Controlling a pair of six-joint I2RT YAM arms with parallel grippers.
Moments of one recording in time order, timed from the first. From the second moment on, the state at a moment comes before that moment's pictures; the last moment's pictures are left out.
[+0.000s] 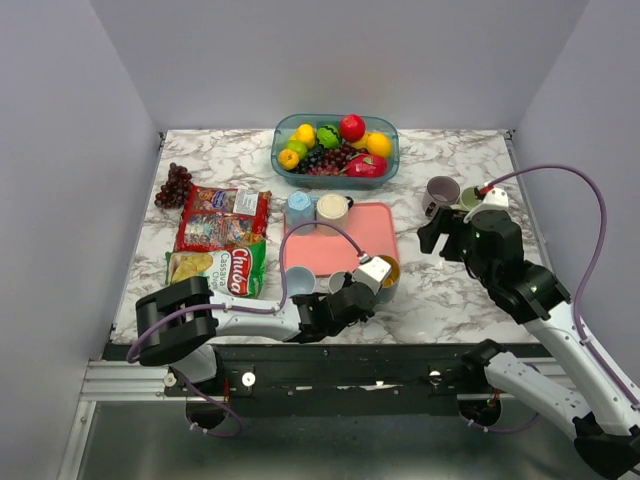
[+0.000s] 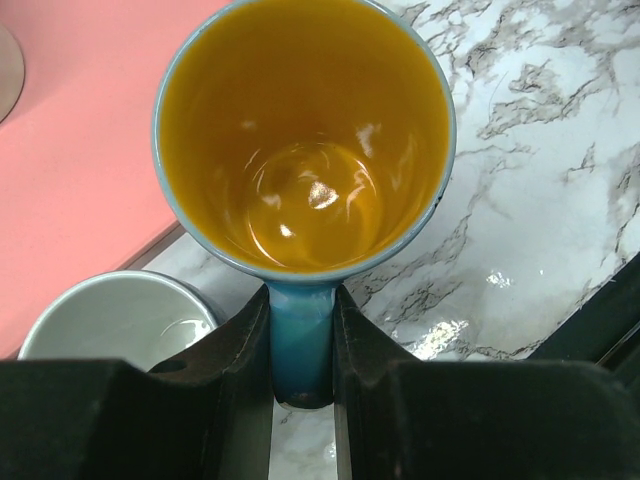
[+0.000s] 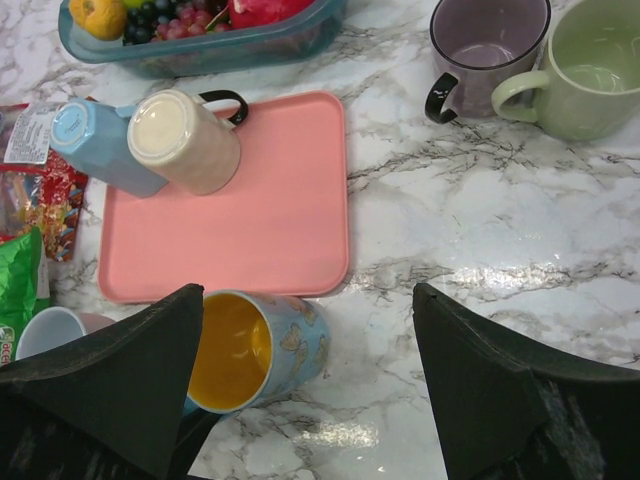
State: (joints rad) left arm -1.30 1.55 0.77 0.24 -0.51 -0.37; right arm 0.54 0.77 0.93 -0.62 0.33 0.47
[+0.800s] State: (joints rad) left arm -1.32 1.55 0.79 0.26 -0.47 -0.34; right arm 0.54 0.84 0.94 -0.61 0.31 0.47
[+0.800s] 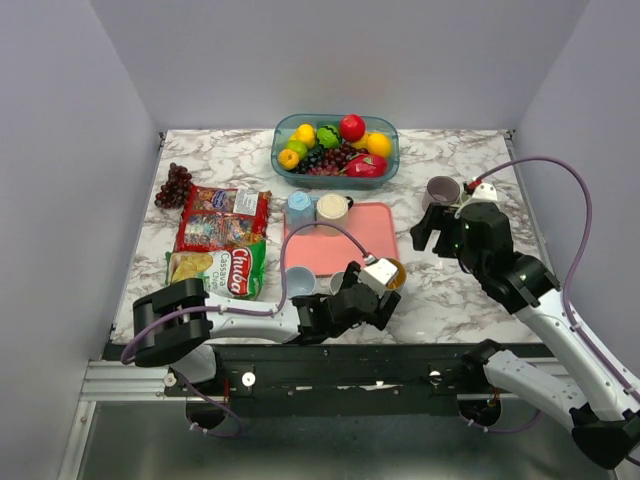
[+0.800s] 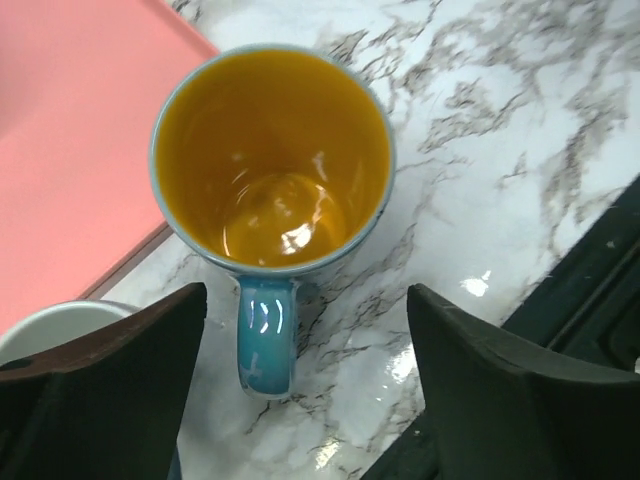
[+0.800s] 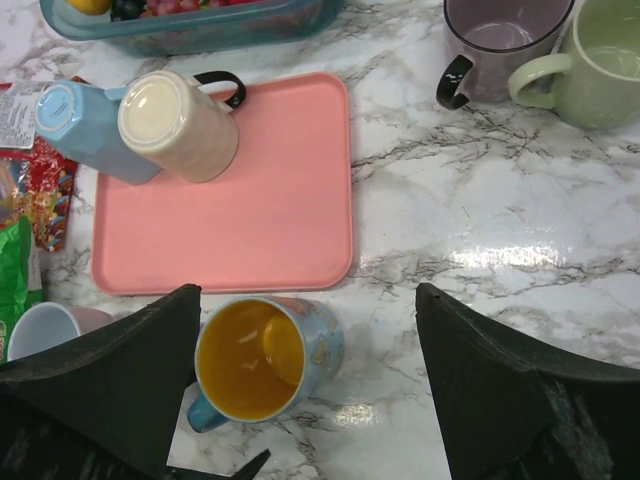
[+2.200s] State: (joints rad) left arm -0.82 1.02 0.75 -0.06 -0.45 -0.44; right arm 0.54 2.02 1.67 -0.31 0.06 0.20
